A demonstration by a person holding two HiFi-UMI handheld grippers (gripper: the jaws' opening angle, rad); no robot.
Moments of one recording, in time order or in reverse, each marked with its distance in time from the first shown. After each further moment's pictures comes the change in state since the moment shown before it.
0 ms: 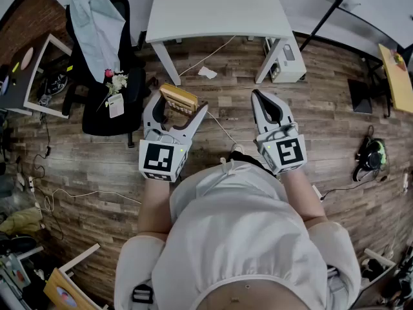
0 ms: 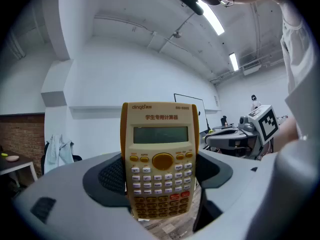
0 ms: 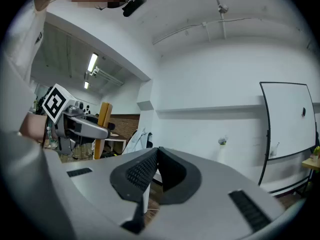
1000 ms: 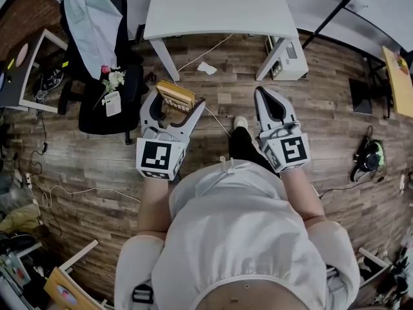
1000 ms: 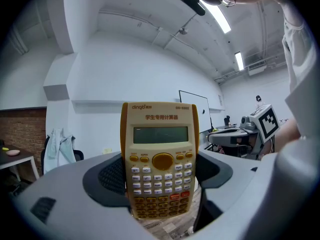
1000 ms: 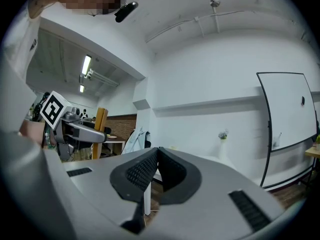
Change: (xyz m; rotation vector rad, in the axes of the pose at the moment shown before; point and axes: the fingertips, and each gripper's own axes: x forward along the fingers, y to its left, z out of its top) left arm 0.029 0.035 -0.022 -0.045 0.031 0.026; right arm 0.041 -0.018 -0.018 0.068 0.005 0.001
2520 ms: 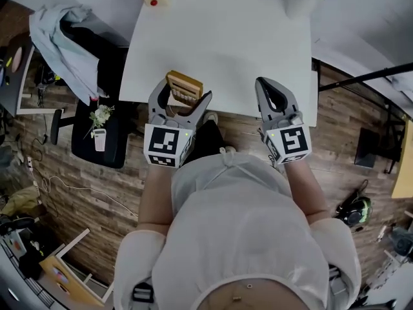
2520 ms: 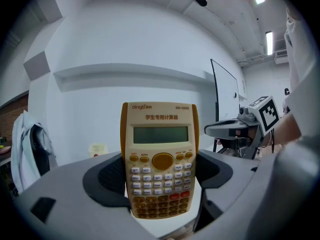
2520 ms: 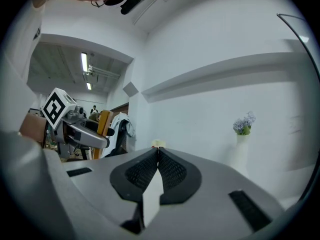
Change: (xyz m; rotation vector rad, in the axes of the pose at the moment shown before) left arm 0.456 0.151 -0.041 -0.058 0.199 0.124; right arm 0.380 -0.319 -0.069 0.009 0.125 0.190
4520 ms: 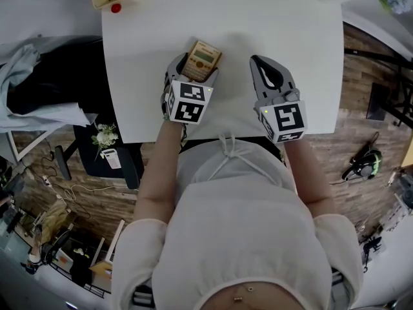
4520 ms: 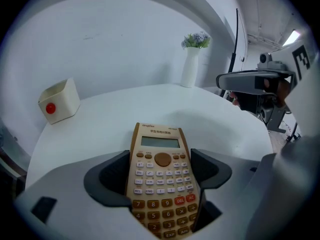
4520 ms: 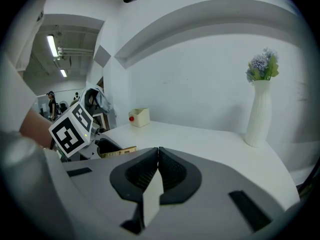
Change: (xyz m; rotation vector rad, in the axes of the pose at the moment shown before) left arm 0.239 0.102 -0.205 0.016 0.591 -0.220; right arm 0.205 -0.063 -0.135 0.134 0.307 -0.133
